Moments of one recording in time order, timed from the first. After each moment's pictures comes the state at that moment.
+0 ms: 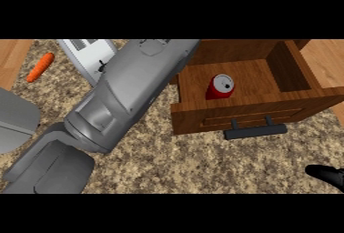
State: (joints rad) left arm -1.61 0.00 -0.31 -0.32 0.49 0.63 0.06; right arm -0.09 -0.20 -0.27 -2.23 -0.03 0.09 0.36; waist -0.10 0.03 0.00
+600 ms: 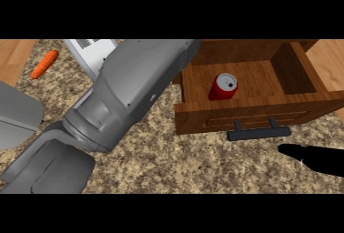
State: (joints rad) left arm -1.64 0.00 -0.28 -0.30 0.58 0.65 0.02; right arm -0.18 -0.30 -0.13 -2.13 0.28 0.12 0.23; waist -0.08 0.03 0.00
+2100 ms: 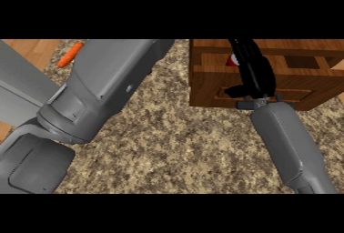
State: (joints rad) left arm -1.59 0.09 -0.26 -0.36 0.54 0.59 0.06; right arm -0.68 -0.19 0.08 -0.96 1.00 -0.39 -0.05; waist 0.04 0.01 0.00
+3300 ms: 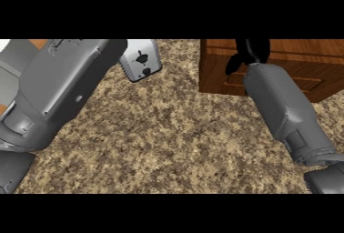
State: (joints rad) left arm -1.33 0.27 -0.31 -0.72 0.50 0.51 0.22; right arm -1.12 -0.19 -0.08 -0.36 1.07 -0.64 -0.10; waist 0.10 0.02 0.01
